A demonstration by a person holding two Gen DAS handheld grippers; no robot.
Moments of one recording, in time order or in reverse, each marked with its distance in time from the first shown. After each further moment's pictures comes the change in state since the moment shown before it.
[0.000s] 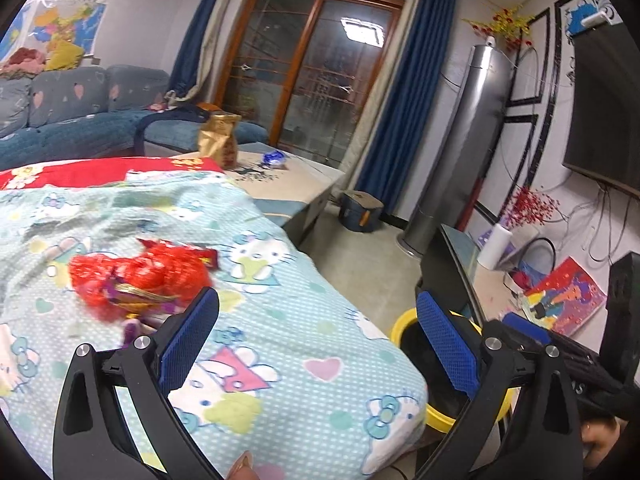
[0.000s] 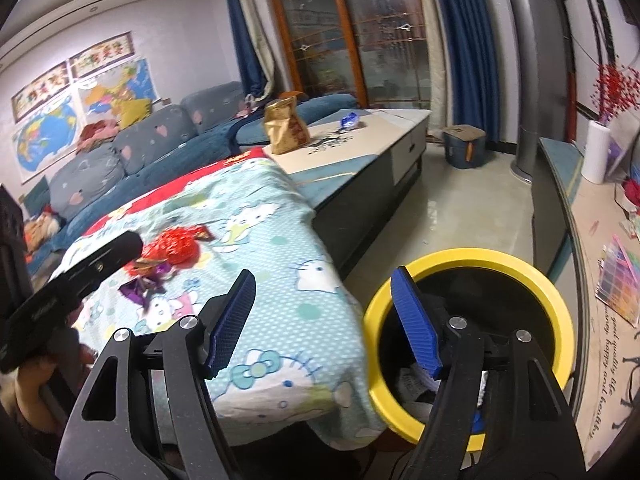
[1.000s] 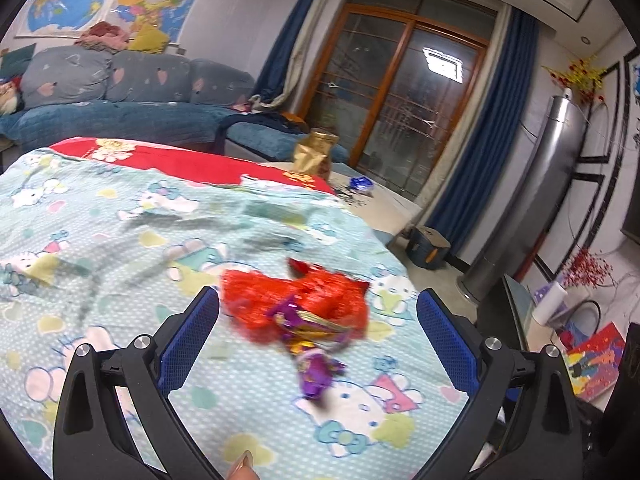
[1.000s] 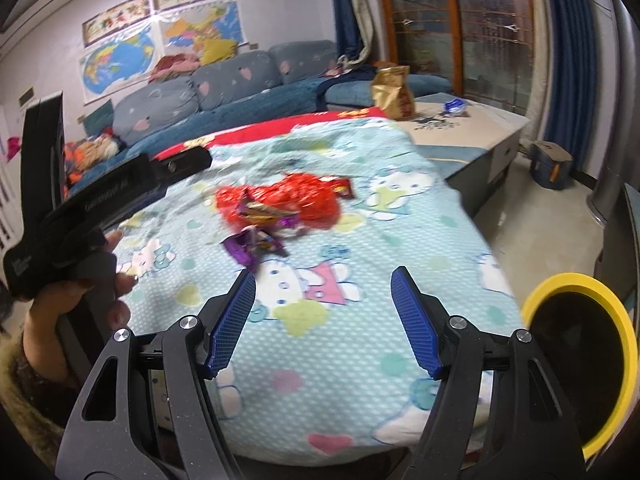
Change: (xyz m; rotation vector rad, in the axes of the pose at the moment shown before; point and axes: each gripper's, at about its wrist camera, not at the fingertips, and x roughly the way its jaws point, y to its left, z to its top) left arm -0.042 0.125 0.016 -0.188 -0.081 0.229; right arm 0.044 0.141 -0.019 -0.245 0.134 0.222
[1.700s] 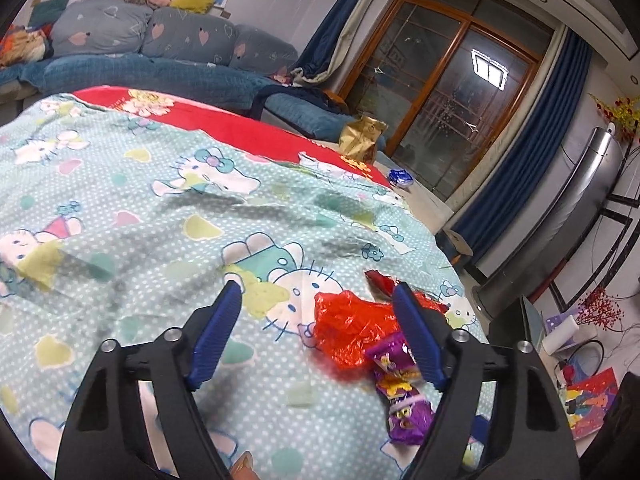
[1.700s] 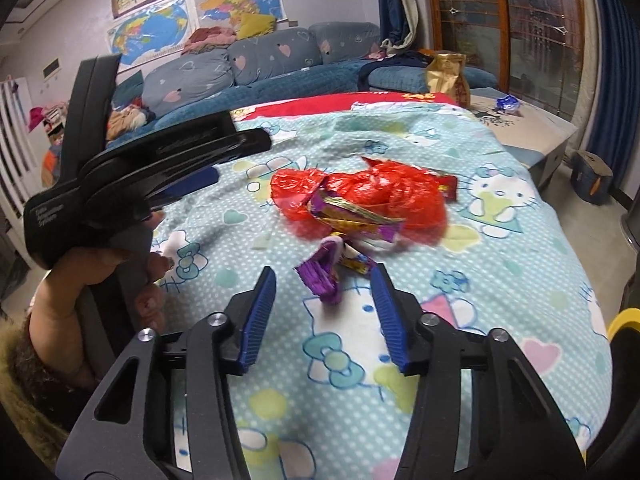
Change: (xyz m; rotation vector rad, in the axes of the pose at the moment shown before) left arm 0.056 0.074 0.020 -0.153 0.098 0.047; right arm 0.075 0.062 0.013 -0.080 0.065 0.096
